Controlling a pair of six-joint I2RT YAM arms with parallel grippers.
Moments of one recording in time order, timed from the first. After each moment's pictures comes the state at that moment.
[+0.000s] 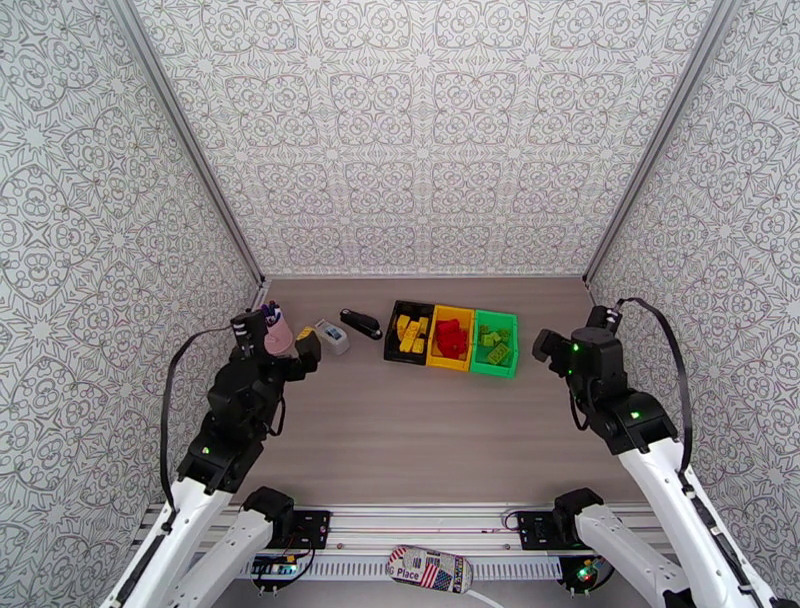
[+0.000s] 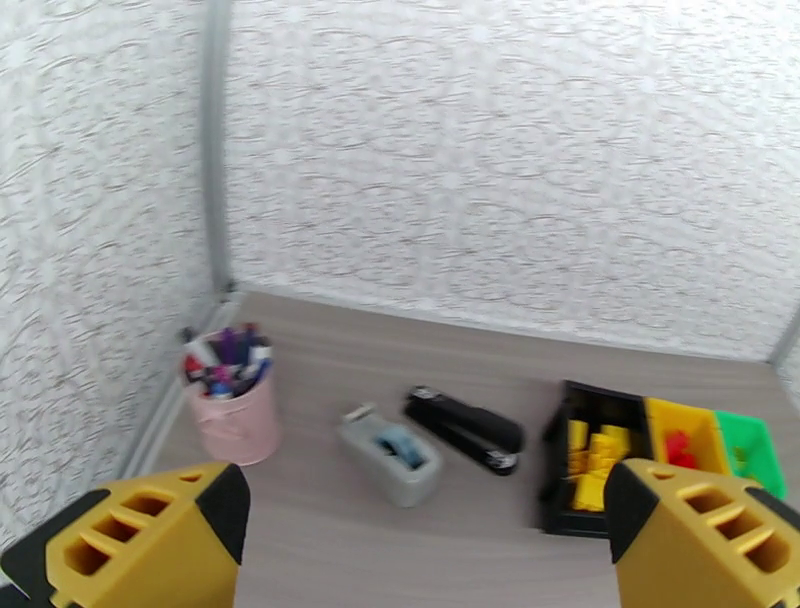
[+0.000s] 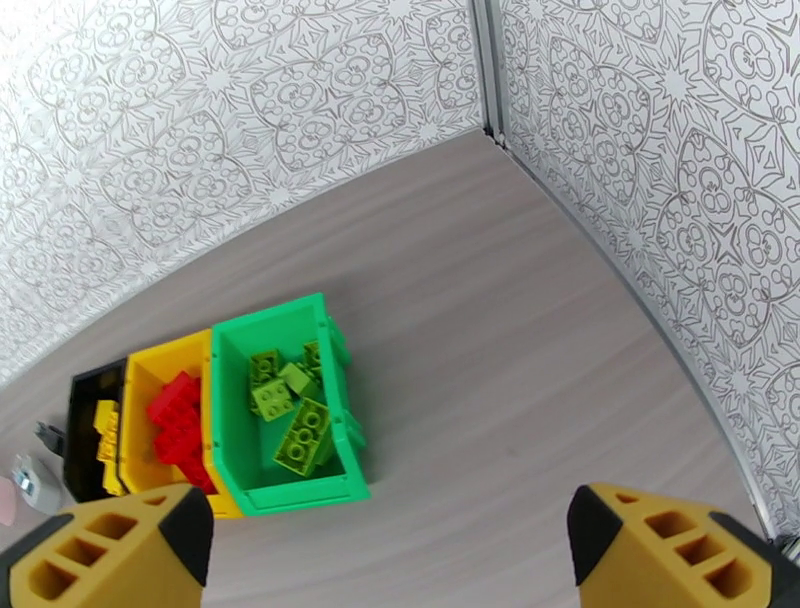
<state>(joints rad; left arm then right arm) -0.33 0.62 0.71 -0.25 -0.42 -0.23 0.28 0.85 0.98 -0.71 0.47 0.54</state>
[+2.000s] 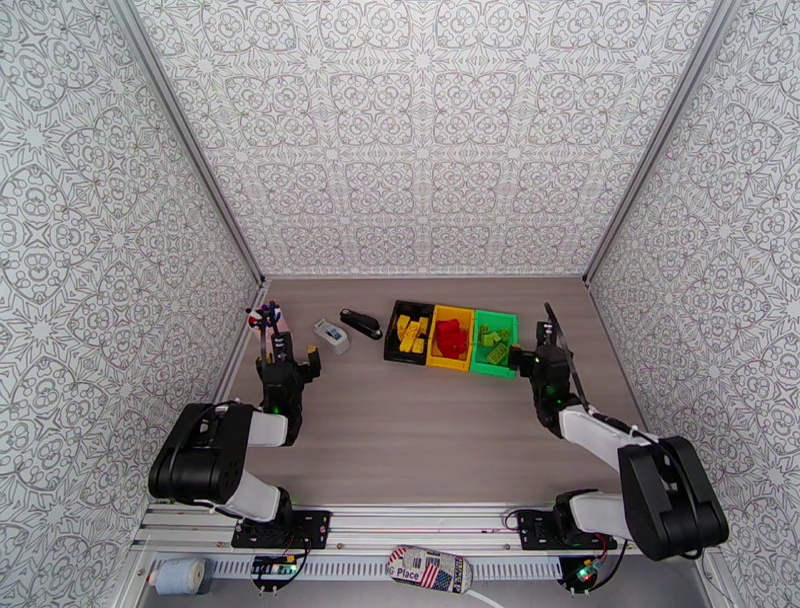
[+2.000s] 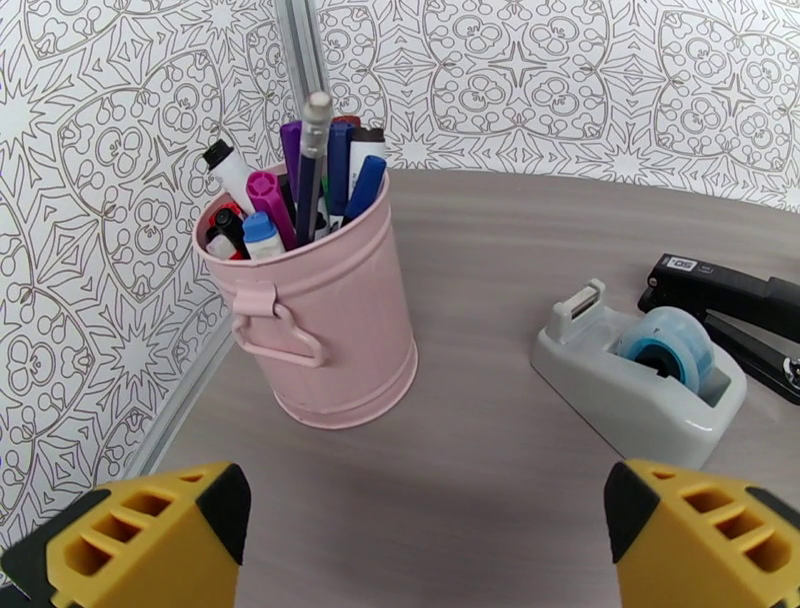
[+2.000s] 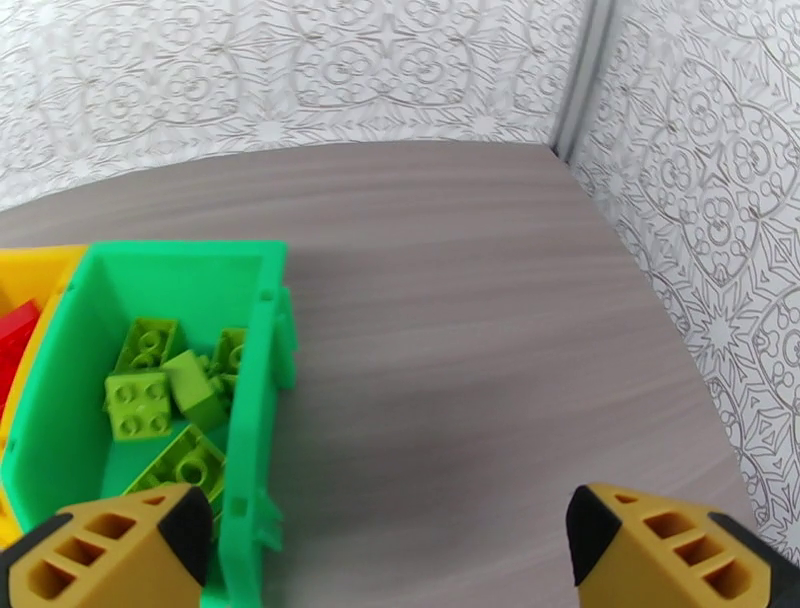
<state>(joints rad) -0.02 1.54 0.32 0.99 -0.31 0.01 0.18 1.32 0.46 0.45 0.33 0.10</state>
